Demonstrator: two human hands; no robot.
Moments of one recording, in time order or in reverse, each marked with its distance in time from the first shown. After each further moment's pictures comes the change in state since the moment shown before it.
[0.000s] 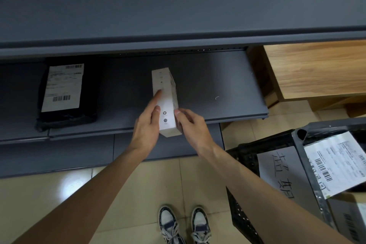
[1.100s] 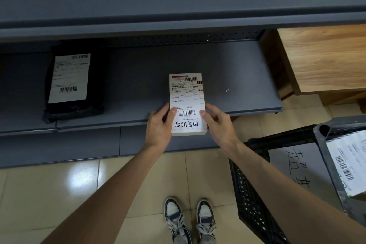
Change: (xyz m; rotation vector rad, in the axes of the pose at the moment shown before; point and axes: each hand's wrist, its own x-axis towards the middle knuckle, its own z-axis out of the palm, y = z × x) left_hand 0.006 -0.048 0.016 0.136 0.008 -0.108; right_hand 0.010 0.033 -0.038 -0.114 0.033 -0.053
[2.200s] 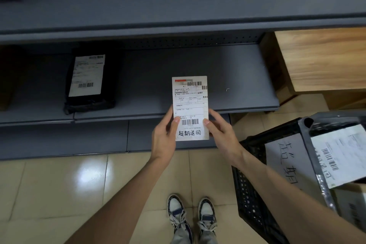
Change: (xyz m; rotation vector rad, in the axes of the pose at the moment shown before) left_hand -0.070 0.014 0.001 -0.291 0.012 0.113; right_hand -0.048 0.004 -0.014 0.108 -0.151 -0.050
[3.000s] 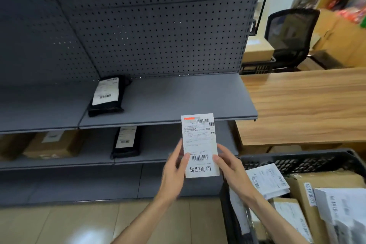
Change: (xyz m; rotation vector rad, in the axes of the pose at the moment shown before) left_hand -0.181 0.251 0.001 -0.071 -0.056 0.213; right_hand -0.216 -0.215 -0.065 -0.076 -0.013 -0.311
